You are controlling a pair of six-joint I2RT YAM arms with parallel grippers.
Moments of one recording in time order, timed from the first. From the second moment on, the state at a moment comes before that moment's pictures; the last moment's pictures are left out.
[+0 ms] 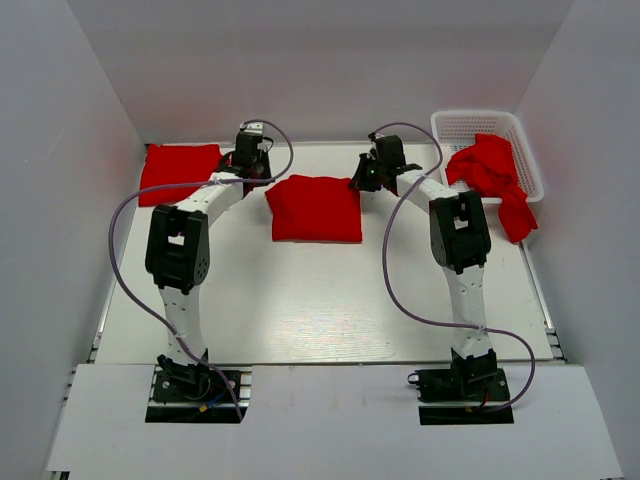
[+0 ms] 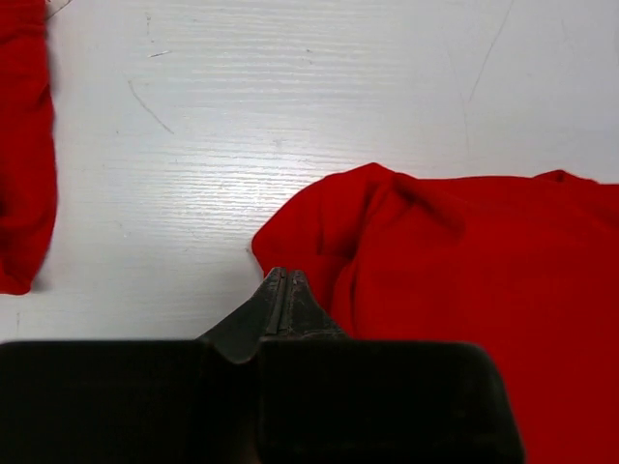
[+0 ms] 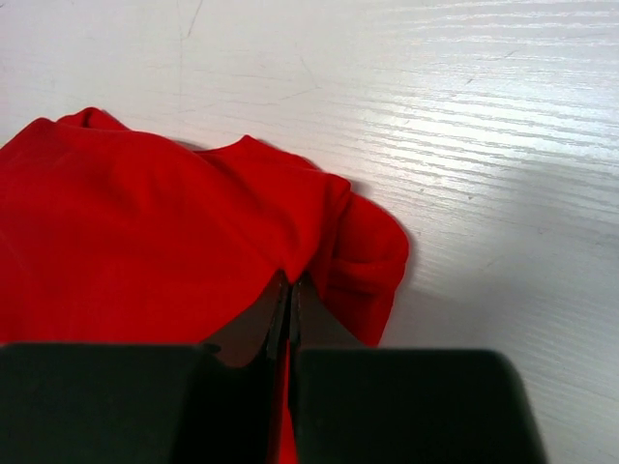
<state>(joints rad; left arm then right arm) -0.27 2.06 1.60 -0.19 -0.14 -0.27 0.33 2.33 1.80 -0.16 -0.28 0.41</state>
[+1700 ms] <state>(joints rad) -0.25 2.11 1.68 -0.14 -0.03 -0.27 0.33 2.33 1.84 -0.16 -0.36 0.37</state>
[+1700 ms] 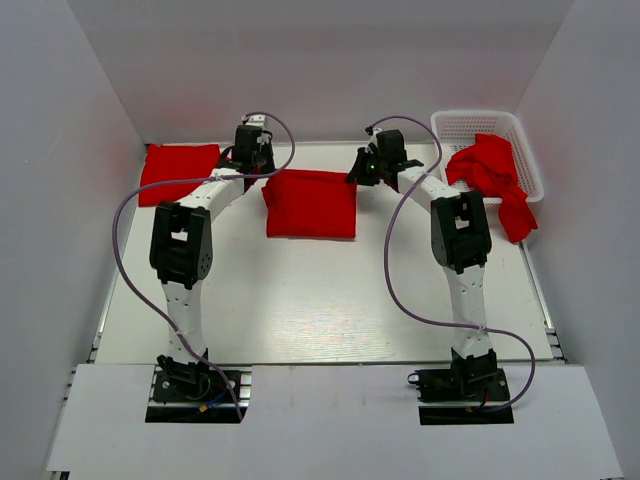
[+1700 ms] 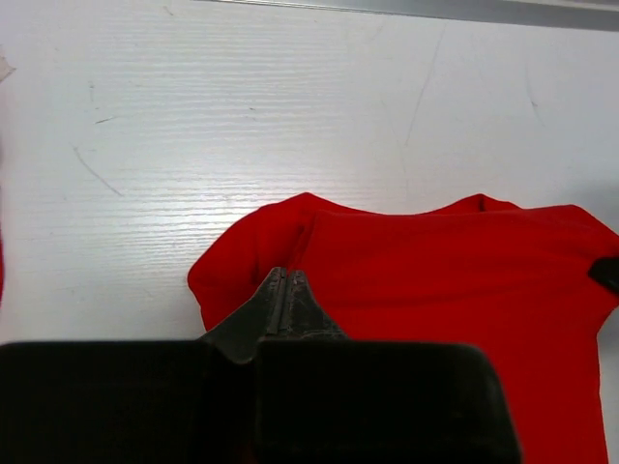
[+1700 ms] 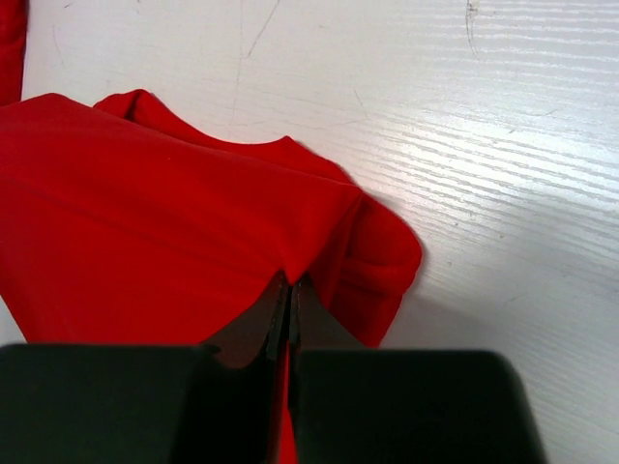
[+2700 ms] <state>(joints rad) -0.24 2.45 2.10 -0.27 -0.09 -0.26 0.30 2.36 1.90 -0.11 -0.30 0.35</state>
